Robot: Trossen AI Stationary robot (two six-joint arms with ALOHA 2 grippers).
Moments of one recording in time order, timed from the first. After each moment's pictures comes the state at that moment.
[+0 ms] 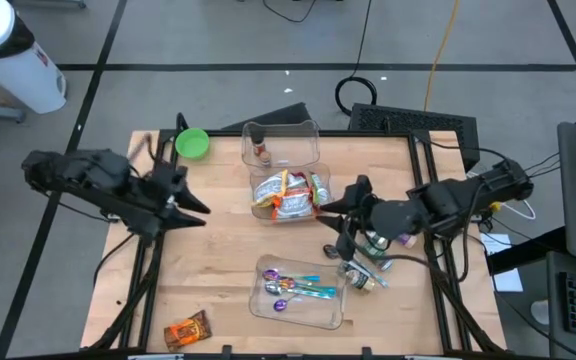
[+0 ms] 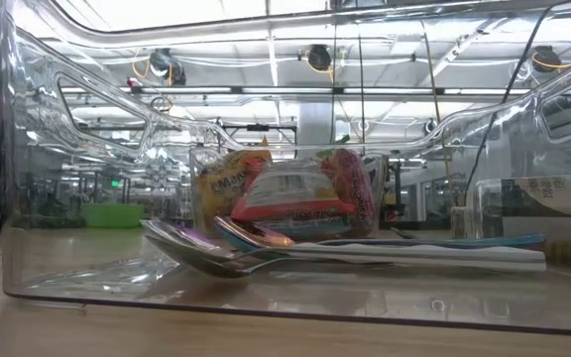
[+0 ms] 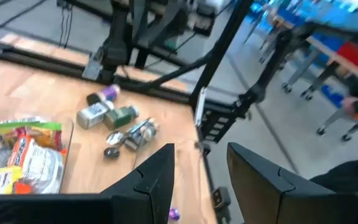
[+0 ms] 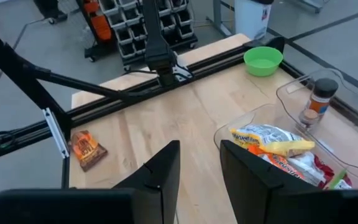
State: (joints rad) left arm -0.33 0.92 1.32 -0.68 -0.05 -0.43; right arm 0.39 1.41 1.60 -0.72 0.55 0.56
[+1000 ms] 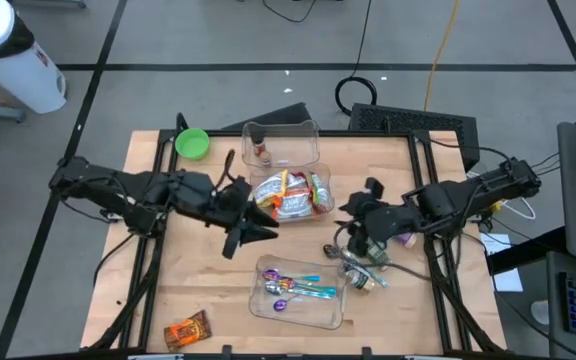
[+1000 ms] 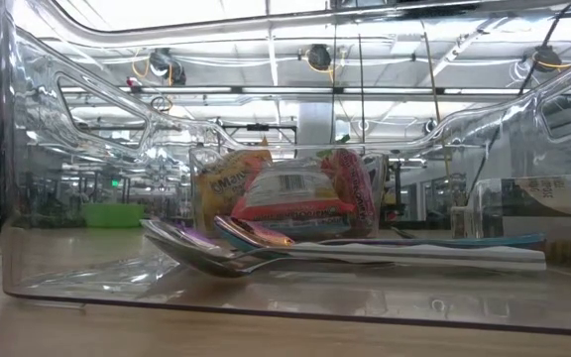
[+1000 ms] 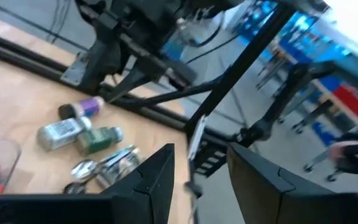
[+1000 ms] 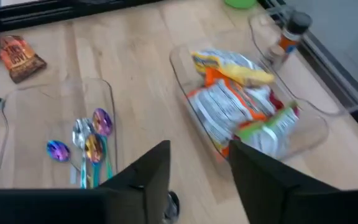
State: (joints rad) left arm -0.22 1.29 1.32 -0.23 0.03 -0.57; right arm 0.36 1.29 1.37 -0.90 0.49 0.52
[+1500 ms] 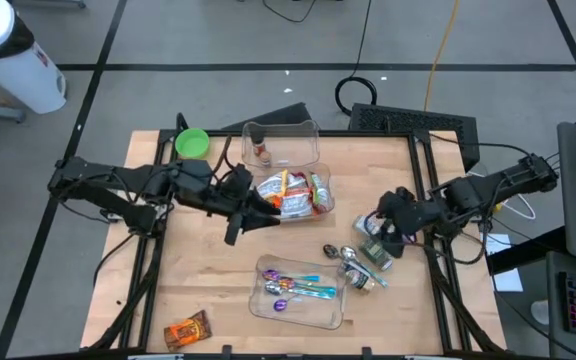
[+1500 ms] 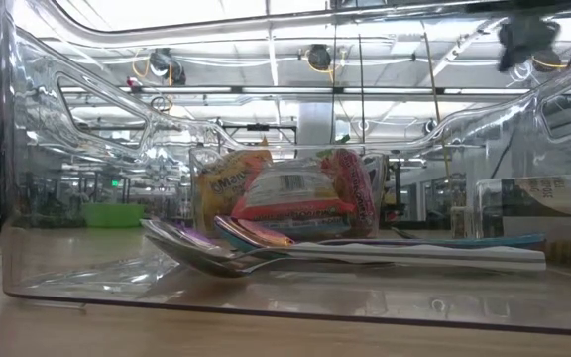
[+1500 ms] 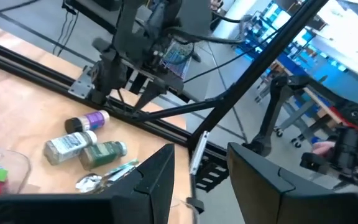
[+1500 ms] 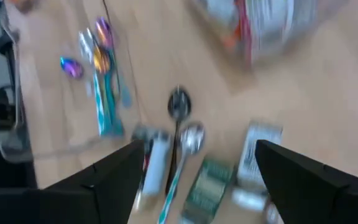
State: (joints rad) left arm -0.15 1.28 1.32 -0.21 0.06 -0.56; right arm 0.36 1.00 1.07 -1.05 0.20 0.78
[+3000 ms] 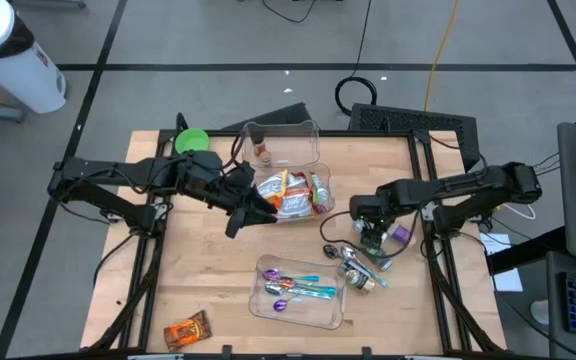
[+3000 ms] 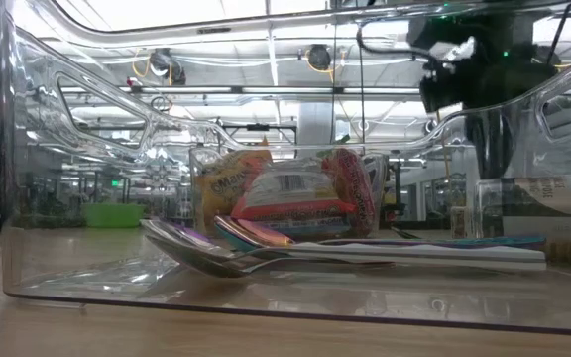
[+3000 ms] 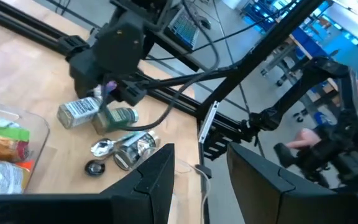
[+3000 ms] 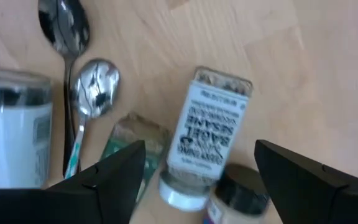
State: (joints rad) left arm -0.06 1.28 1.32 -0.35 0.21 -0.57; right arm 0.04 1.32 0.89 -1.00 0.02 0.44
